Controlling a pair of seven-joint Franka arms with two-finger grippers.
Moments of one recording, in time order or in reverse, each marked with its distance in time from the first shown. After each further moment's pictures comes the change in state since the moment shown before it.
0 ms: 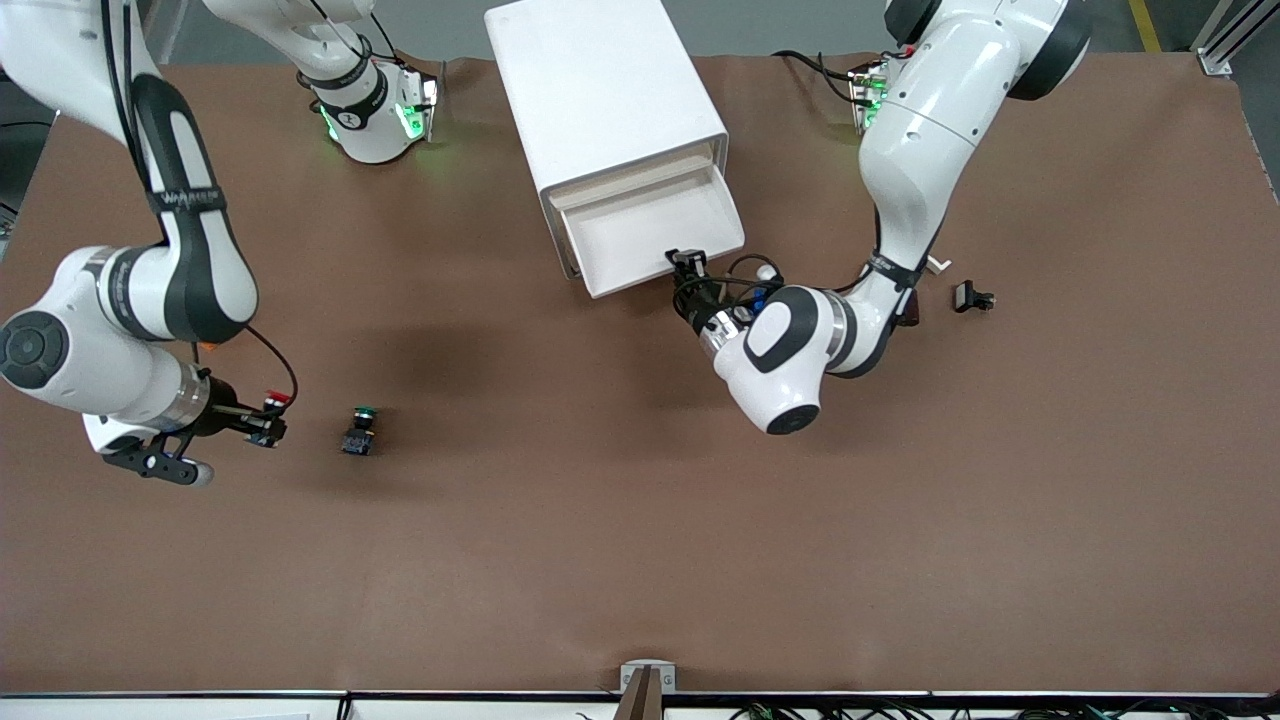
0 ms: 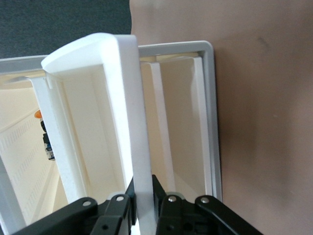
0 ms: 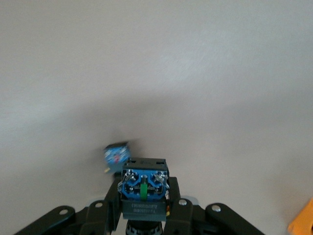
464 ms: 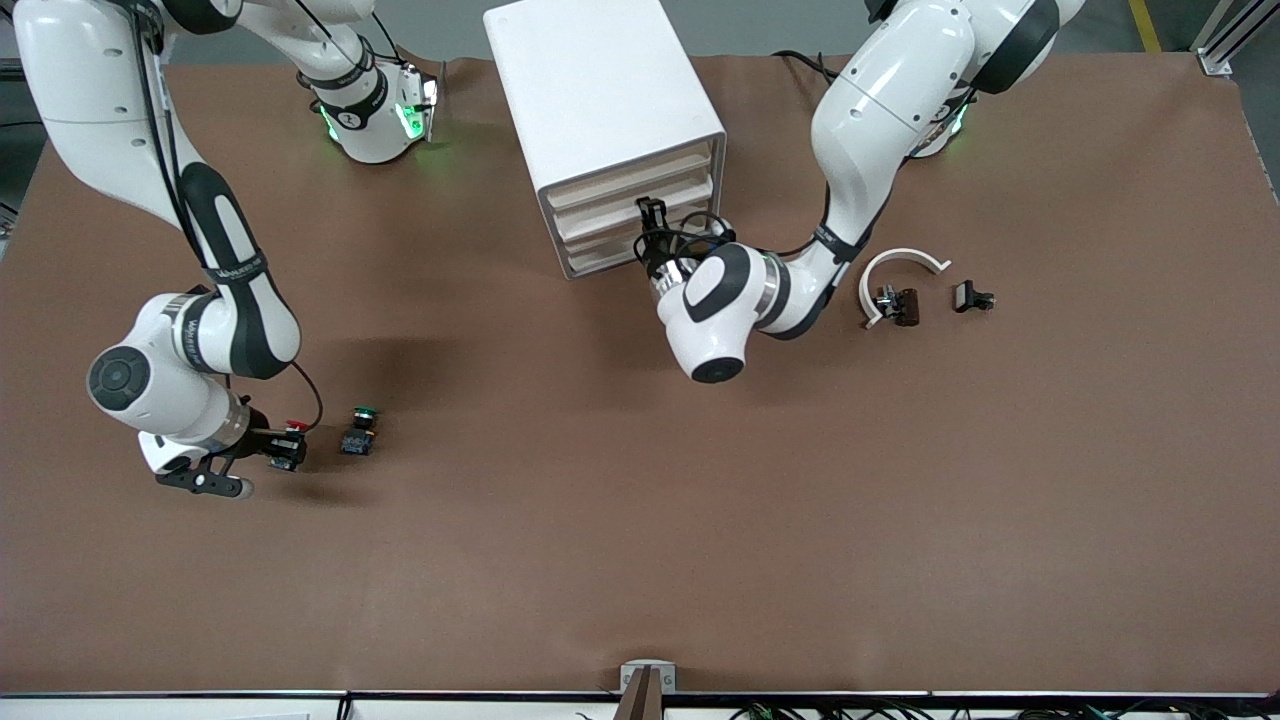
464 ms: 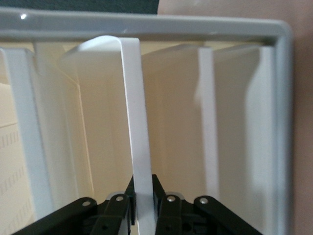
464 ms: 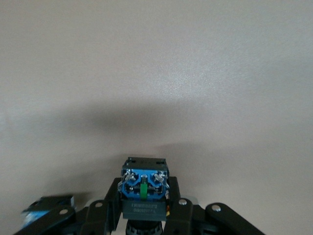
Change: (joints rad) left arm -0.097 -0.010 -0.059 -0.067 0.001 0.015 -0.105; right arm -0.066 0.209 -0.013 -0.048 -0.010 0.319 -0.209
